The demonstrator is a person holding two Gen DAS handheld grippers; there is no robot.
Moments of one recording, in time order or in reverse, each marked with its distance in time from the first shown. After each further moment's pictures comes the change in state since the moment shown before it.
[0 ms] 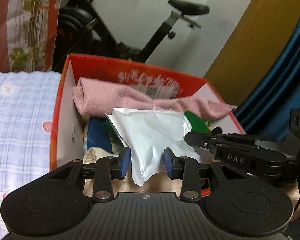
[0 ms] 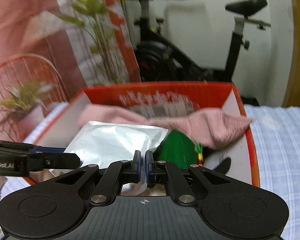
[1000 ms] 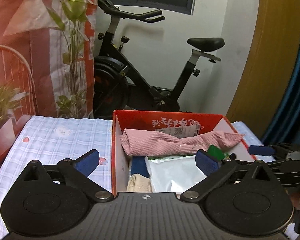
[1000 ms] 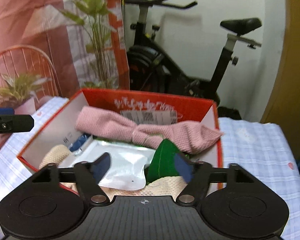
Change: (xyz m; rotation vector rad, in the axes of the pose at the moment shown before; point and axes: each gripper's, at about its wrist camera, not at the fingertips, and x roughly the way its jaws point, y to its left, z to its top) left arm -0.103 -0.036 0.007 0.068 -0.238 0.265; right arm -0.070 0.017 0.005 -0.086 -0.075 -0.098
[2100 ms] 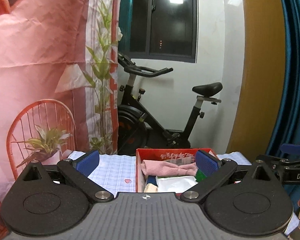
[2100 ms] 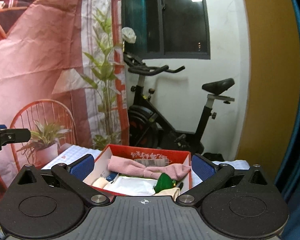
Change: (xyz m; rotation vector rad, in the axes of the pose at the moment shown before) left arm -0.216 -0.047 -0.013 0.046 -0.267 0.142; right arm -0.236 0.053 -0.018 -0.005 -0.318 -0.058
